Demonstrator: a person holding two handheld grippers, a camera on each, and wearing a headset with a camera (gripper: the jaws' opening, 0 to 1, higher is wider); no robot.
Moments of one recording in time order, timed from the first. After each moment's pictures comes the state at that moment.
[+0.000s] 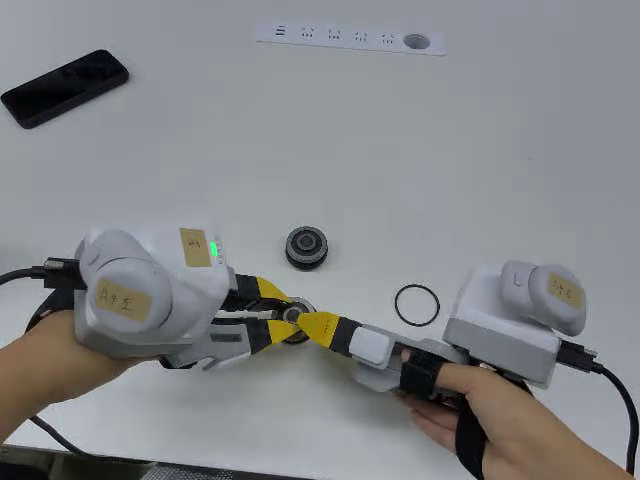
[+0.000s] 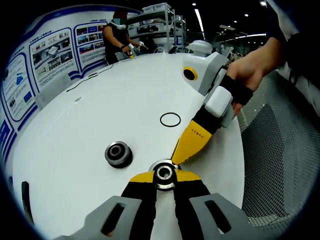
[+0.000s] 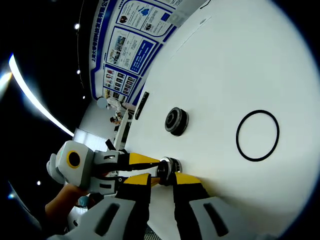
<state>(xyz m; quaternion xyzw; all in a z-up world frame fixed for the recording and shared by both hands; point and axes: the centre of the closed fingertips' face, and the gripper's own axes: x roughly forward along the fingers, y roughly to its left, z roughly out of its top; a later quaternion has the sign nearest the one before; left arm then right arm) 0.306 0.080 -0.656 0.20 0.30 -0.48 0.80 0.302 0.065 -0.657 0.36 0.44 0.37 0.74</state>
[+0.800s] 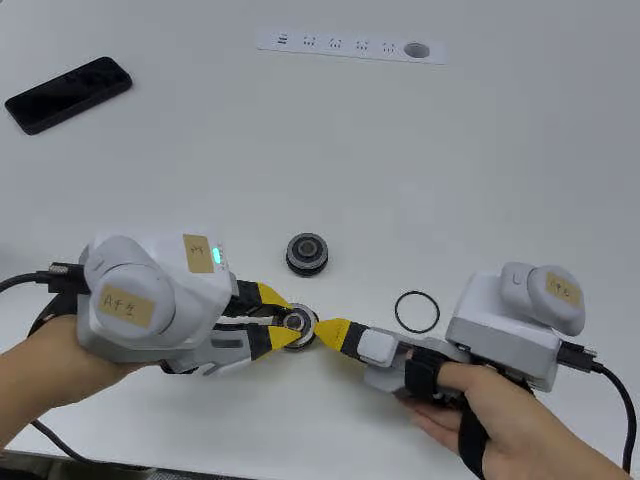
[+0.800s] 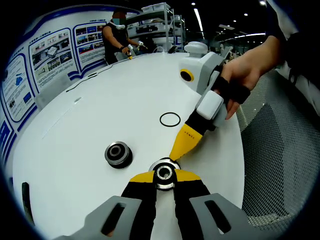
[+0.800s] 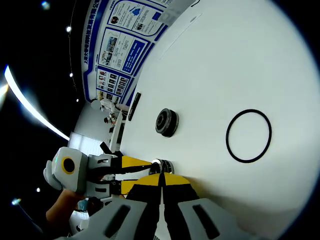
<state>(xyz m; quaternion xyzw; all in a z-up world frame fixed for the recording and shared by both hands) 0.306 0.080 -0.657 0.20 0.30 -0.48 0.80 0.305 0.059 -0.666 0.37 0.46 0.34 0.73</state>
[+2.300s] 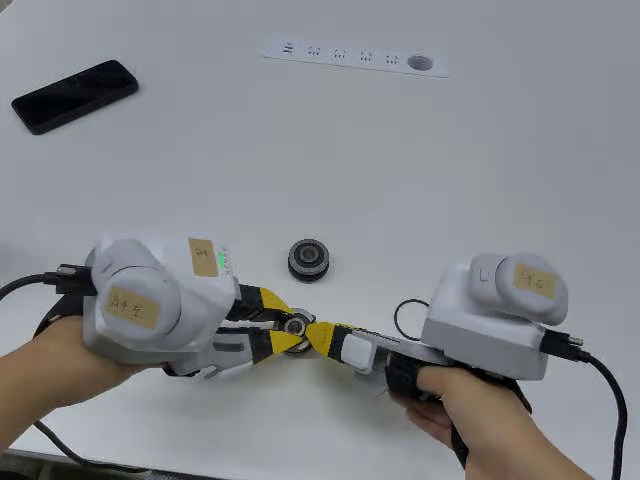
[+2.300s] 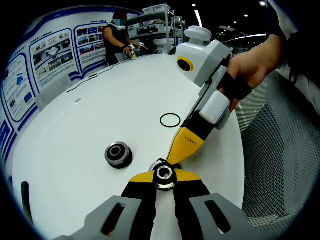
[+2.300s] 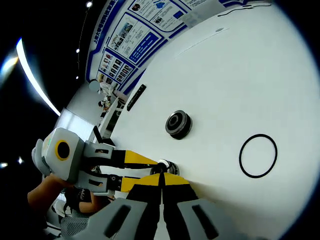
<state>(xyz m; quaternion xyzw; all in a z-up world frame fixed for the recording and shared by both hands) 0.306 0.080 -0.656 0.20 0.29 -0.48 0.81 0.305 0.069 -0.657 0.25 0.45 0.37 0.78</state>
